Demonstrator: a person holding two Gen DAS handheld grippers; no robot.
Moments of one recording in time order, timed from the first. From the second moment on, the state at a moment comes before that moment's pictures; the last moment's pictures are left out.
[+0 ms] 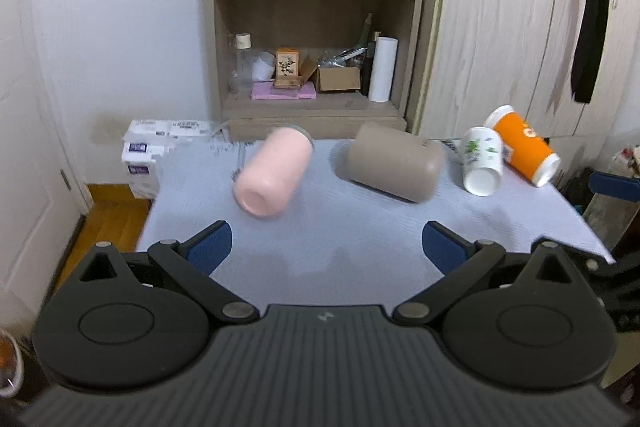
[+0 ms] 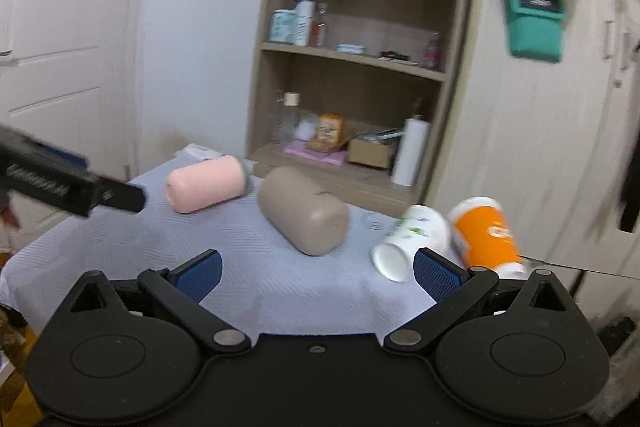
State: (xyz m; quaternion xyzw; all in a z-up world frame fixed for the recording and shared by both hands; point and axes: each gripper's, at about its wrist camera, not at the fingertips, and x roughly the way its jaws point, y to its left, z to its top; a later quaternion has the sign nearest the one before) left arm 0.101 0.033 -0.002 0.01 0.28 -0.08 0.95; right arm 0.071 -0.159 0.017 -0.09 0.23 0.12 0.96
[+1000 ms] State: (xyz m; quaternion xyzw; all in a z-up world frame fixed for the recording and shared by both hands) left arm 0.332 0.082 -0.052 -0.01 0.50 -0.19 0.84; right arm 0.191 -0.111 -0.032 0.00 0.38 0.22 0.90
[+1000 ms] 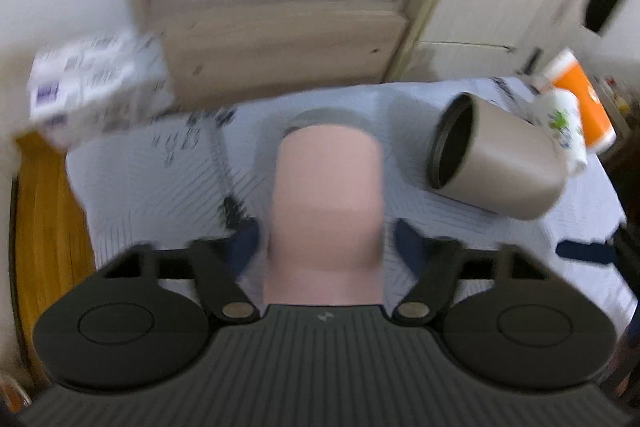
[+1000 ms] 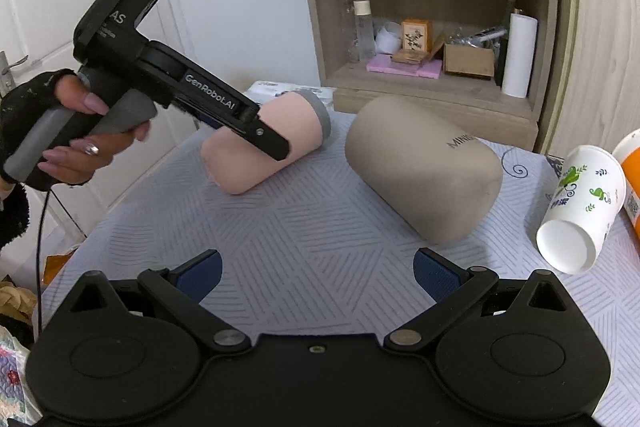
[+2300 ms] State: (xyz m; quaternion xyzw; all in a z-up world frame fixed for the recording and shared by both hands) left arm 0.218 0.002 -0.039 -0.11 0.55 -0.23 0.79; right arm 0.140 -0.165 -0.049 0.11 0.41 0.25 0.87
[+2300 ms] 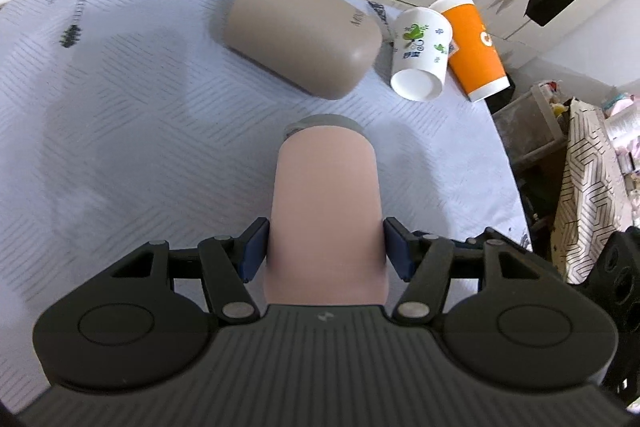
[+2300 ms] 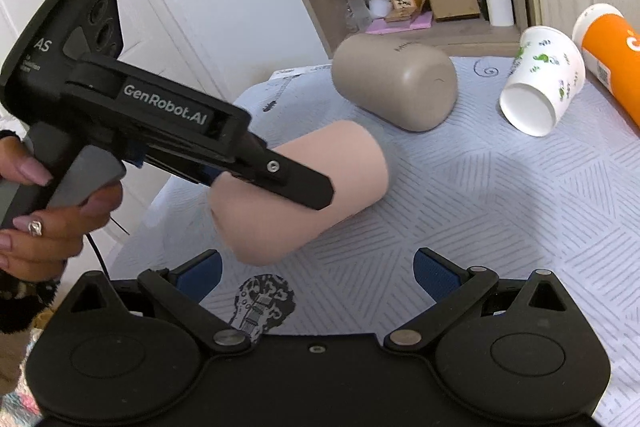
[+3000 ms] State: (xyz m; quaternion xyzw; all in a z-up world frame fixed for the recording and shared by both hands) left arm 0.232 -0.001 -0.051 -0.14 0.56 -0.28 0.77; right arm 0.181 -0.167 -0.062 0.16 0.45 0.23 0.85
